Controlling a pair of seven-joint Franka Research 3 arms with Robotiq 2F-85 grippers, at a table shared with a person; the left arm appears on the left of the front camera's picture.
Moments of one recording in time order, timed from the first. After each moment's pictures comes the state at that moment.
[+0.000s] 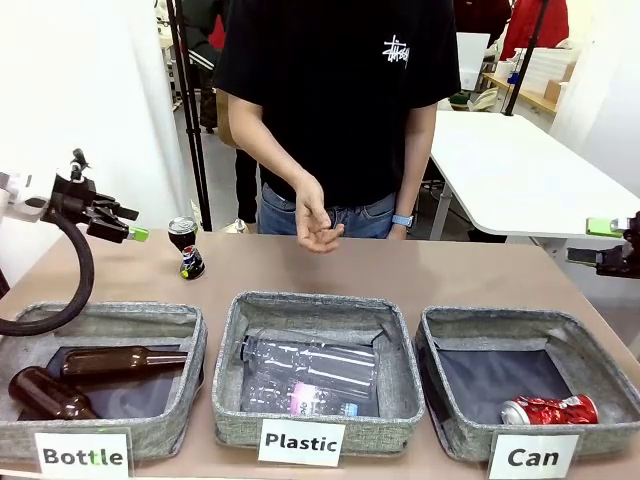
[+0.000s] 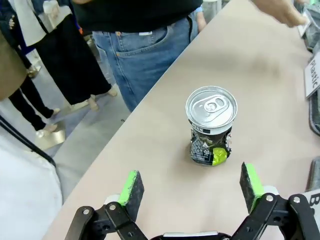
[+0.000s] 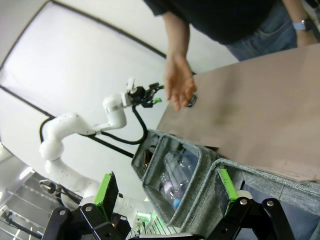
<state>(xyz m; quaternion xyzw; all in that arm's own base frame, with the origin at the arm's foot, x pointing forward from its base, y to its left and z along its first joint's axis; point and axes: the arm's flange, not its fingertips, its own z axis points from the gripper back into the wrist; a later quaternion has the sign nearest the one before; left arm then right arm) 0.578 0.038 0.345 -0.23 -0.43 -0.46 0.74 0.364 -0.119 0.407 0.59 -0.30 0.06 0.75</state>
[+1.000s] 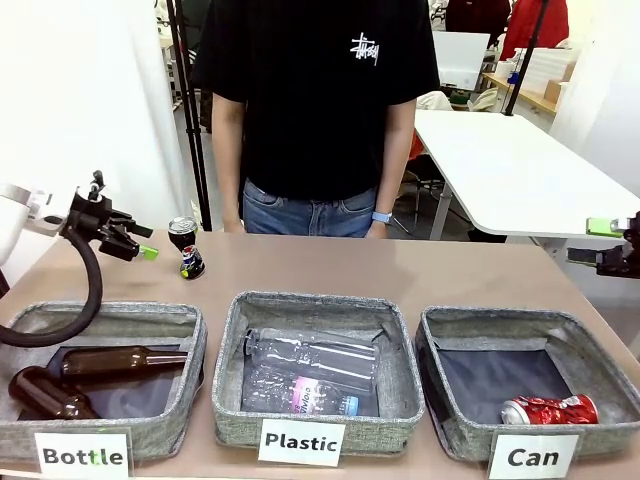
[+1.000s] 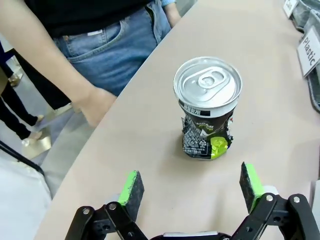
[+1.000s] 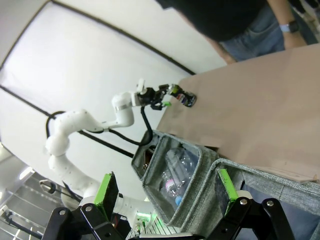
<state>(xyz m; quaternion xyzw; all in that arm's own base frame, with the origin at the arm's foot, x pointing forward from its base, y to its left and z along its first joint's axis) 0.601 0.028 0.299 -0.26 -0.40 -0.50 0.73 0.364 -0.119 0.407 0.59 -0.30 0.06 0.75</state>
